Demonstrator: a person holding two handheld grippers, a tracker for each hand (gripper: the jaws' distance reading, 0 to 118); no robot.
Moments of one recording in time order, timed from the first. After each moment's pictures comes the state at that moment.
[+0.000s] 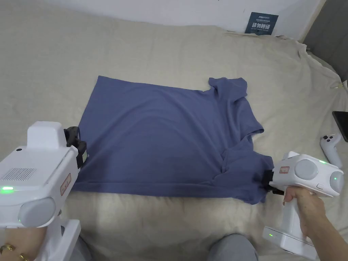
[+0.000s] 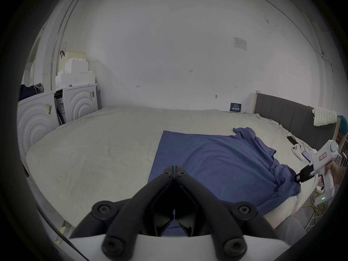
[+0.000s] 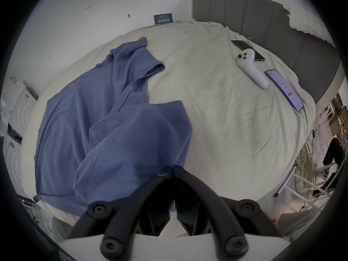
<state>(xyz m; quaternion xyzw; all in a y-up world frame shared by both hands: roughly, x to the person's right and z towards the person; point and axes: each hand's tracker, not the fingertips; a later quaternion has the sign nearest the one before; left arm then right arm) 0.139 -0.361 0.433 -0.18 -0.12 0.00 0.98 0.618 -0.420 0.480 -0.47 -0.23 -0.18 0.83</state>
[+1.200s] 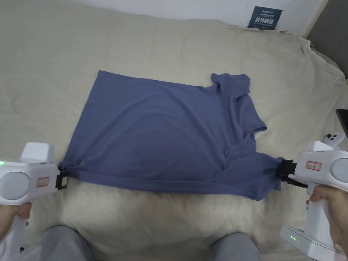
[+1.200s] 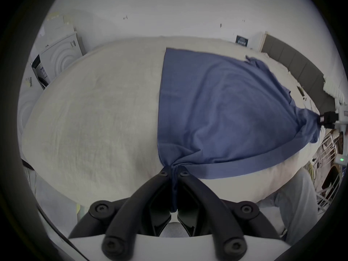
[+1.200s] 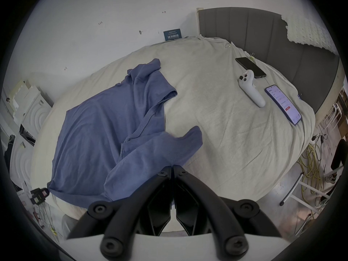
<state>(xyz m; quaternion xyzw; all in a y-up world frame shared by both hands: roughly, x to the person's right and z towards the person) 0.099 -0.403 0.387 -0.43 -0.14 -0.04 0.89 0.623 -0.367 0.504 -0.42 -0.20 -0.18 0.87</state>
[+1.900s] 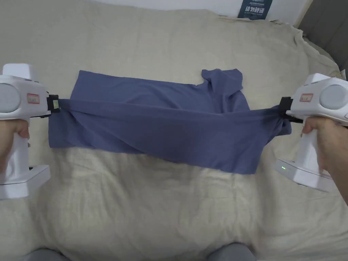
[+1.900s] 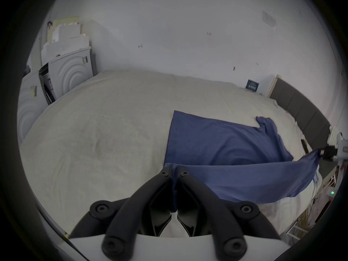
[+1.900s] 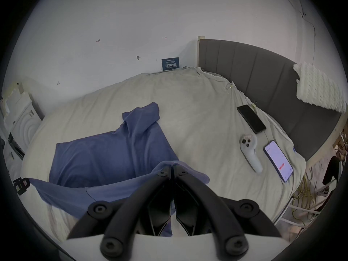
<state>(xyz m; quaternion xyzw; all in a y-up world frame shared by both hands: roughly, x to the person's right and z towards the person) 0.149 -0.339 0.229 -0.37 -0.10 -0.01 0.92 0.659 -0.304 0.366 -0.35 -0.25 -0.12 0.89</state>
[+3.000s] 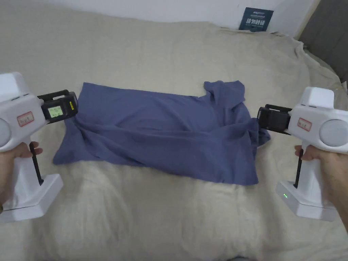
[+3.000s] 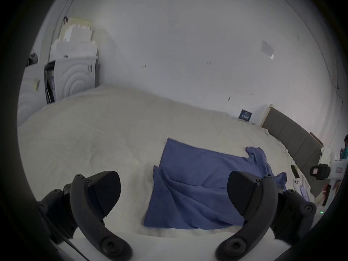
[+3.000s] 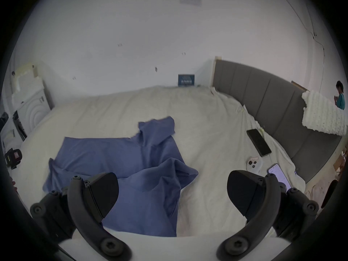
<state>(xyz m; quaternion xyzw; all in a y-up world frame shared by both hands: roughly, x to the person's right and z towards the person) 0.128 -0.321 0.280 -0.23 -0.12 0.08 0.96 0.602 -0.290 0.419 -0.27 -0.20 -0.05 0.94</state>
